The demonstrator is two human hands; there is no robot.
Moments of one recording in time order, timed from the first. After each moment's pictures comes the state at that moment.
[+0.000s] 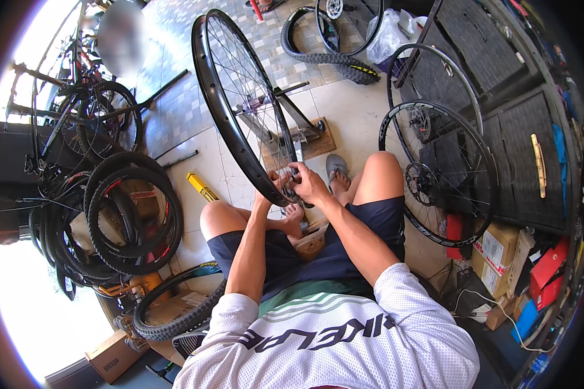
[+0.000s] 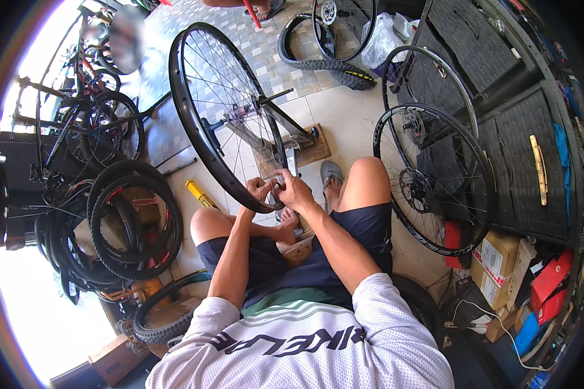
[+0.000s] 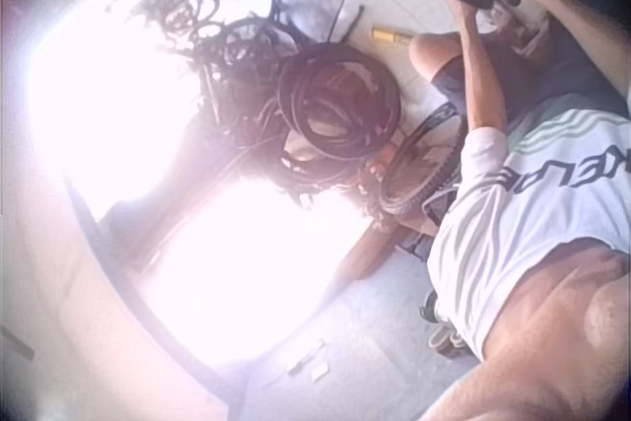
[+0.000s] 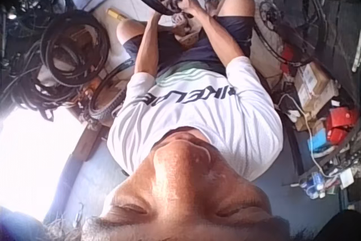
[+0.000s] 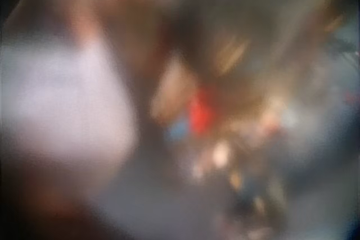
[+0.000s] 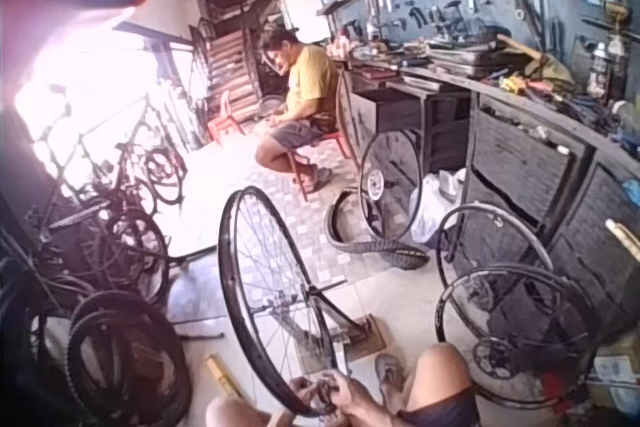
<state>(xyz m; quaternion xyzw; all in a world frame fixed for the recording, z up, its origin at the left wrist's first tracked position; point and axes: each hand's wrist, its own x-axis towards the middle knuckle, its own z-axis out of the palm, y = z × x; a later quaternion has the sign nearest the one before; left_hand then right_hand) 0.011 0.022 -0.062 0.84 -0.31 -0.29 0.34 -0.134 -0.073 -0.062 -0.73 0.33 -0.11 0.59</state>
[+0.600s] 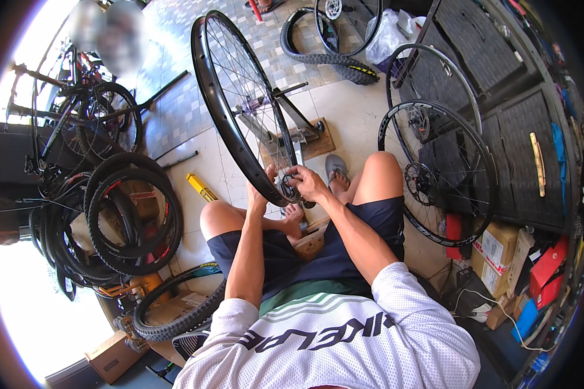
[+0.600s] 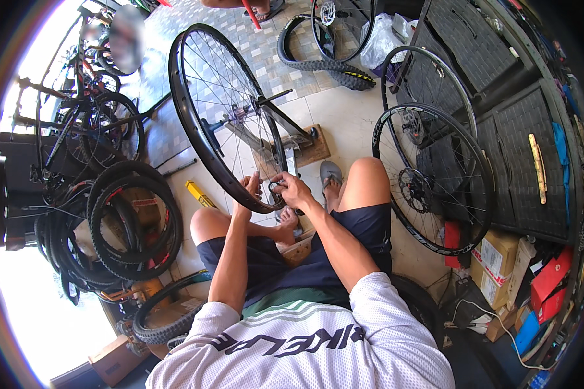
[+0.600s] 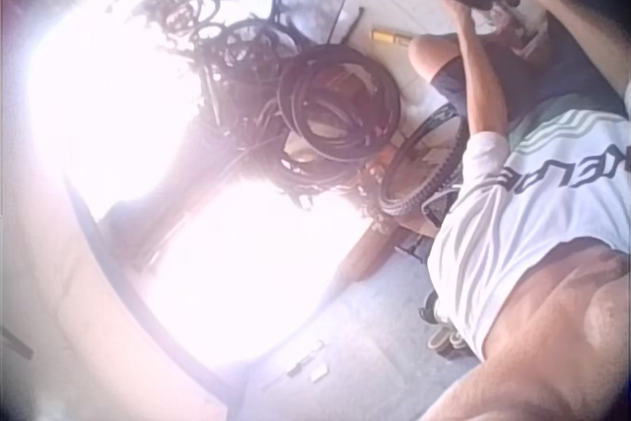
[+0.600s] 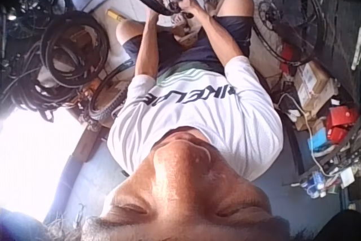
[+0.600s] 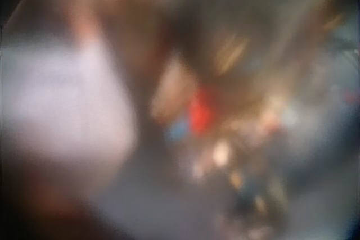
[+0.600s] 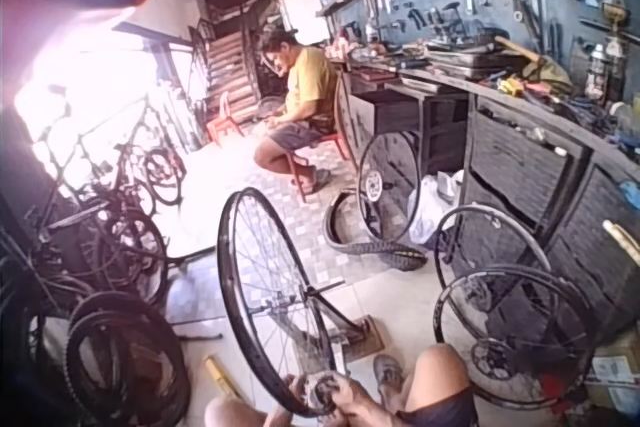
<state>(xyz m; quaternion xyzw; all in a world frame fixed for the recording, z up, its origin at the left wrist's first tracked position) 0.011 0.027 -0.042 0.78 -0.17 -0.34 0.49 -0.129 -0.074 -0.085 -0.64 0.31 -0.10 0.70</state>
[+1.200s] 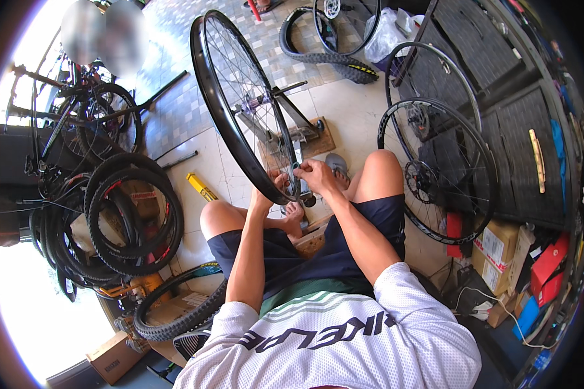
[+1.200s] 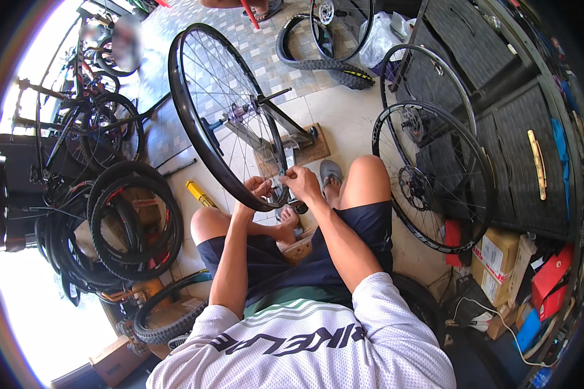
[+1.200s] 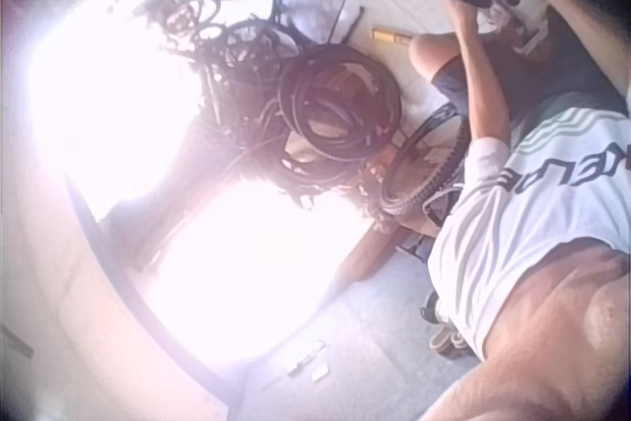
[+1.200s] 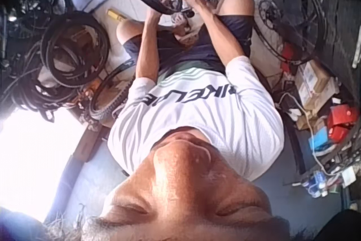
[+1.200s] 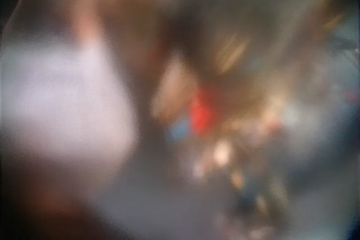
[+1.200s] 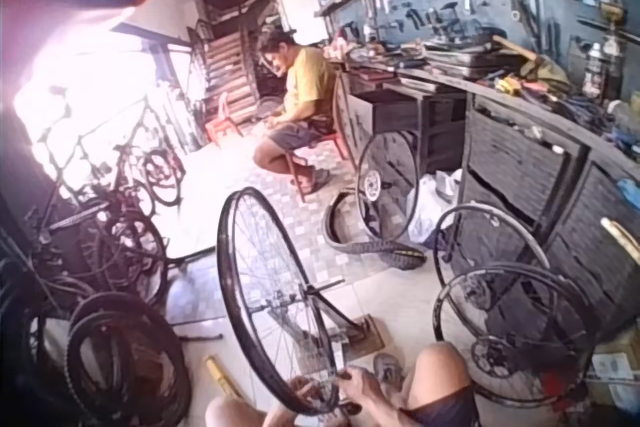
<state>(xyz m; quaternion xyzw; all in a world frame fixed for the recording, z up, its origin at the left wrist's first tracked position) -0.002 0.032 -0.024 0.69 -0.20 -0.45 0.53 -0.138 -0.092 -0.070 -0.69 0.41 -0.16 0.58</state>
